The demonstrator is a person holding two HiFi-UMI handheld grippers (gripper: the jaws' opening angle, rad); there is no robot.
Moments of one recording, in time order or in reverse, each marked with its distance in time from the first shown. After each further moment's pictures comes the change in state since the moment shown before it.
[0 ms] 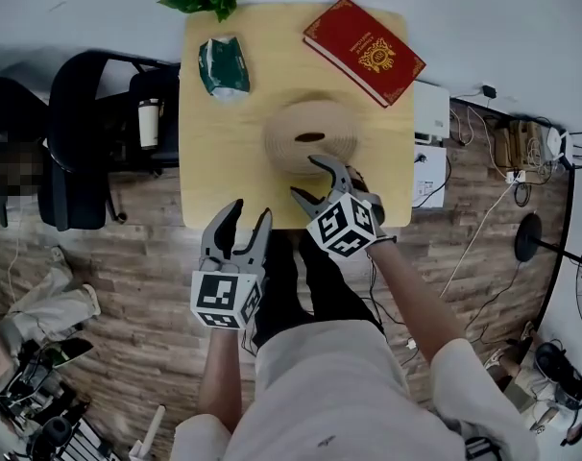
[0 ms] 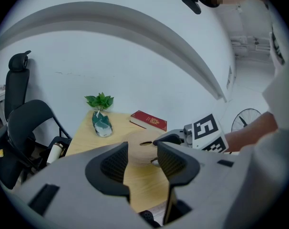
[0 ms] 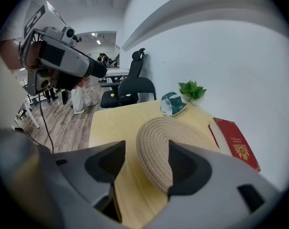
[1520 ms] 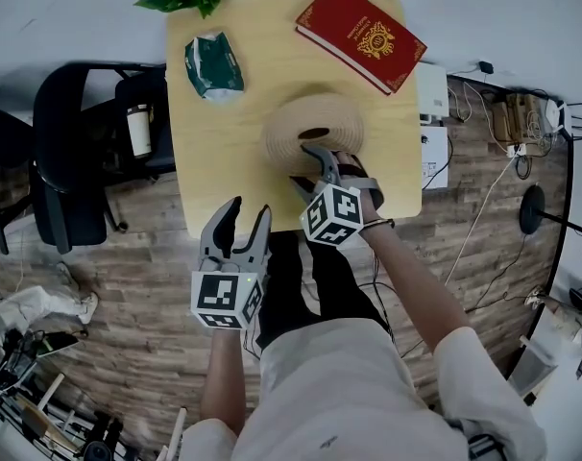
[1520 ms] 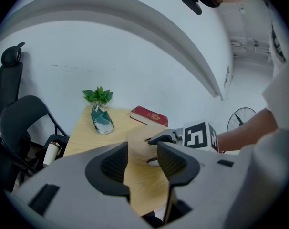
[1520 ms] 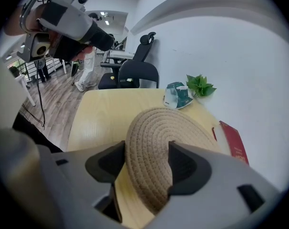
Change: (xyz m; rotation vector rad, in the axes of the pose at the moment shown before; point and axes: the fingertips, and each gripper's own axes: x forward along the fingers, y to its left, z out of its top) left arm 0.022 0.031 -0.009 0.008 0.053 -0.056; right arm 0.055 -0.009 -0.015 -0.156 0.142 -0.061
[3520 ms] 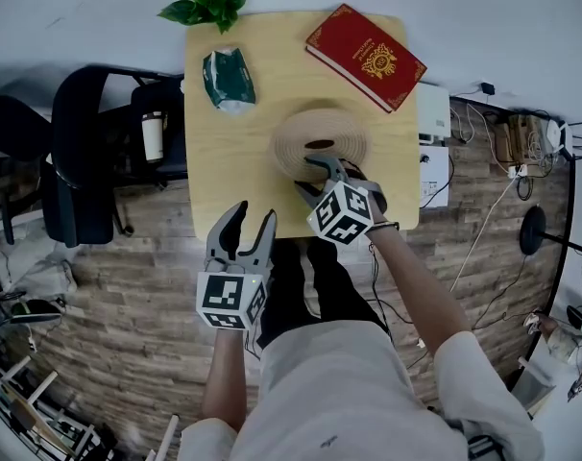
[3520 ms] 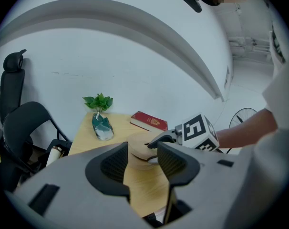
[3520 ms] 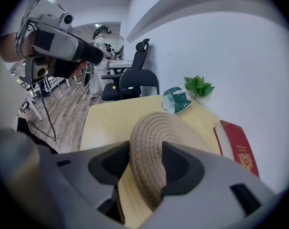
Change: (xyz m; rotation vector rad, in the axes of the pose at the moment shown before) left arm -0.015 -0.011 0.021 0.010 -0.040 0.024; right arm -0.024 -0.009 0.018 0.091 -0.055 0.097
